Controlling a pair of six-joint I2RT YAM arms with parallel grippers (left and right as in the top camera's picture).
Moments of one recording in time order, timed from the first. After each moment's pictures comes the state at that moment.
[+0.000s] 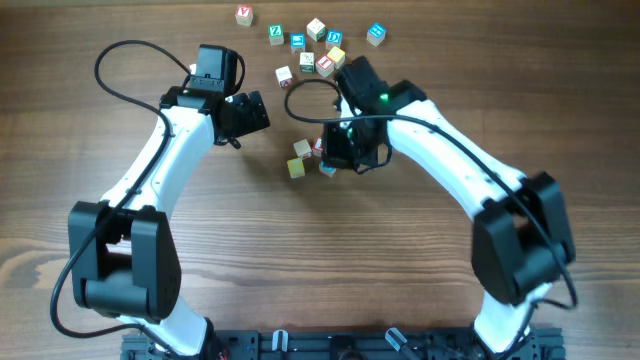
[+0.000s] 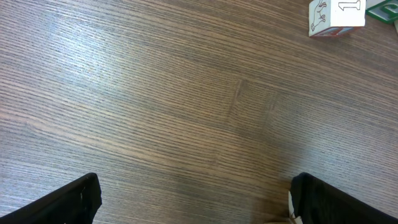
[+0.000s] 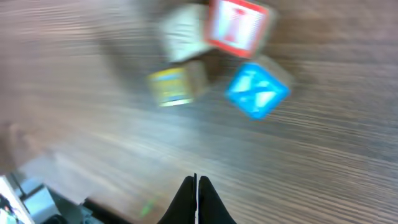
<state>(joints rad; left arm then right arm) -0.16 1.80 1.32 -0.70 -0.08 -0.47 0.54 1.93 1.53 -0.89 -0.43 0.60</state>
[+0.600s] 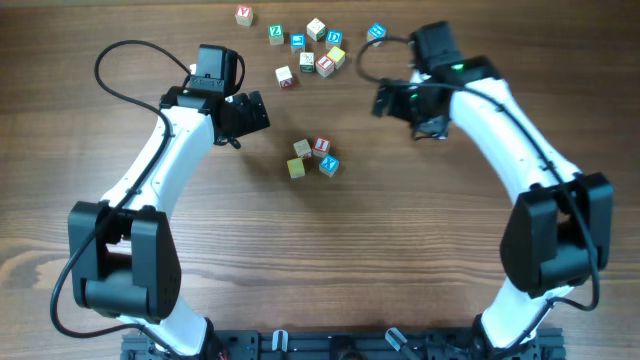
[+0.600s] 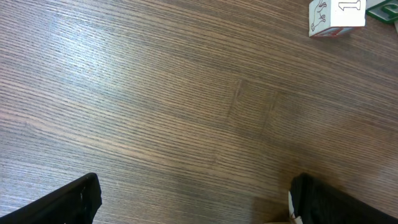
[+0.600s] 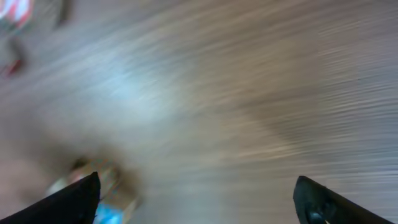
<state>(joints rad) -0.16 1.80 1.32 -0.70 -0.08 -0.47 0.23 1.91 1.54 -0.87 -0.10 0.55</state>
